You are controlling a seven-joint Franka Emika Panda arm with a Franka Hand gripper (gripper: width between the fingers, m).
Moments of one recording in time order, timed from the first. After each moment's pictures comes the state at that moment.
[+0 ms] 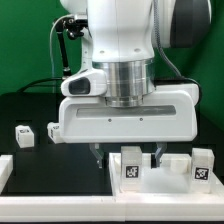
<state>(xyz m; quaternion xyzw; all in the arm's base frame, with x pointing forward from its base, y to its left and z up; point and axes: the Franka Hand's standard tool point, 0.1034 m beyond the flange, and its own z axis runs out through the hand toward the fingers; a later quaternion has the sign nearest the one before) 0.676 -0.016 0.069 -0.99 0.10 -0.03 0.05</state>
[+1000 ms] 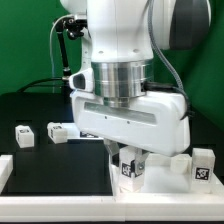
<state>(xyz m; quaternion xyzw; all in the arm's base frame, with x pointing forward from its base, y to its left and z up) 0.674 -0.018 0.070 -0.84 0.54 0.01 0.05</state>
